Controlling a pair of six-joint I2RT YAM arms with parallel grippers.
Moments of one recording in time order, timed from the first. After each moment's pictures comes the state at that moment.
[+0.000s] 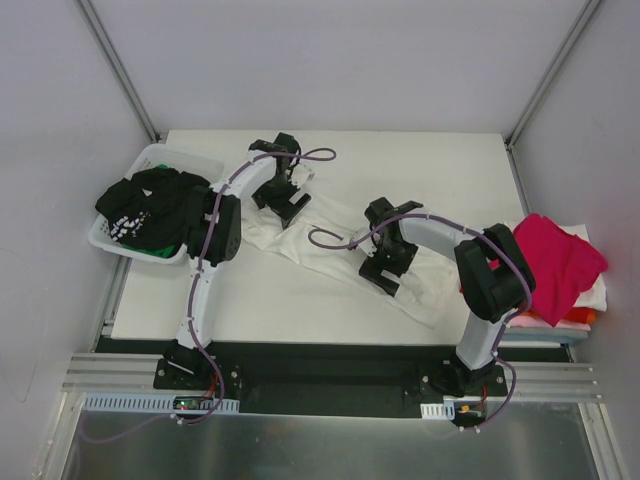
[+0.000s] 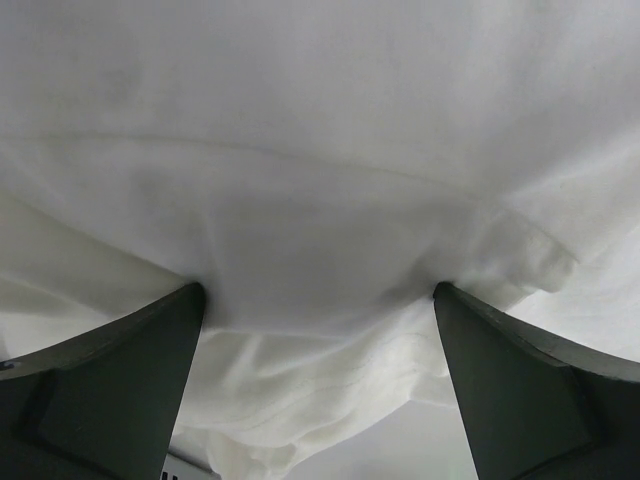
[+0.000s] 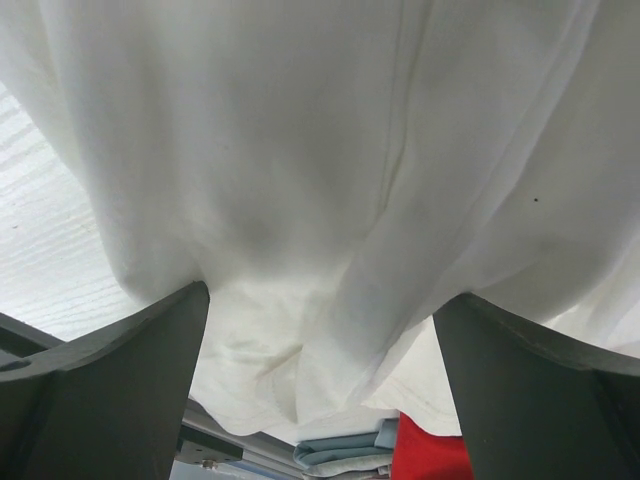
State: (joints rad) left arm -0.36 2.37 2.05 -1.10 0.05 0.35; right arm 0.56 1.80 1.16 -0.92 -0.03 -0.54
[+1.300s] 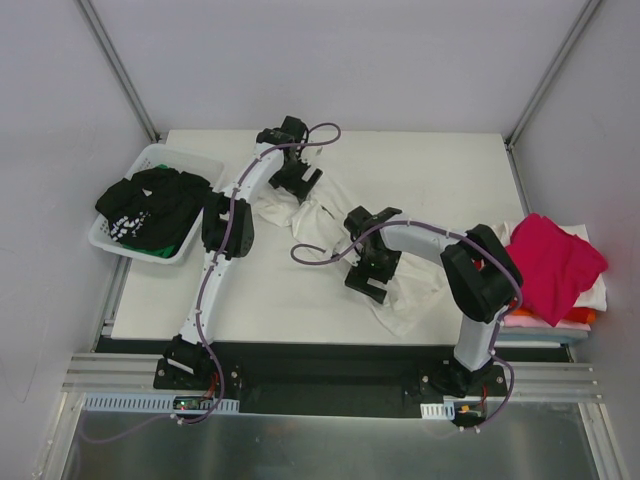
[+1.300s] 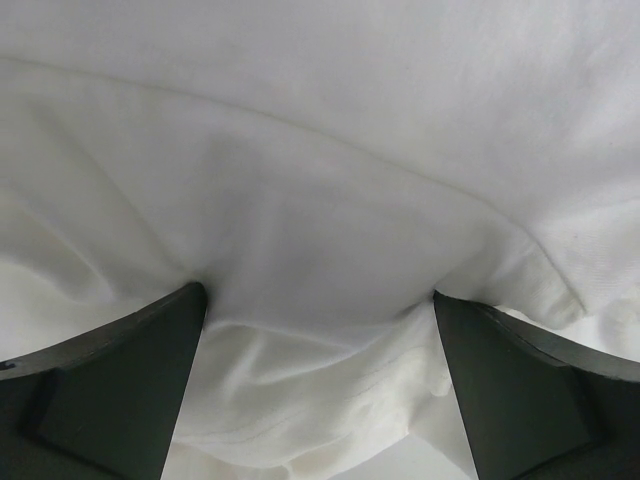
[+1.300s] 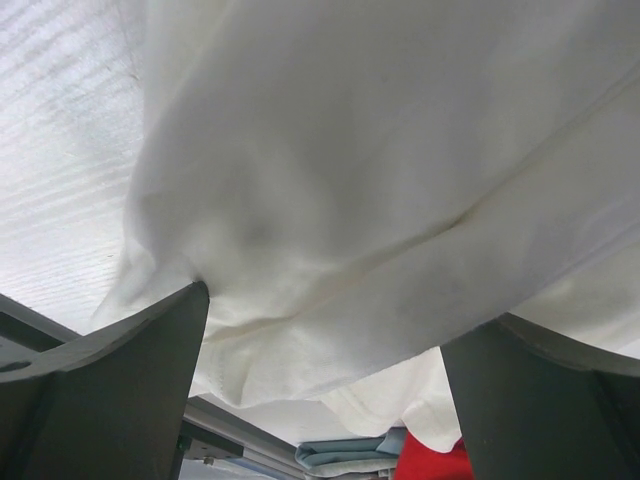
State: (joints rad) left arm -0.36 2.63 2.53 -1.13 0.08 0.25; right arm 0.70 1.85 1.20 -0.94 -0.03 -0.52
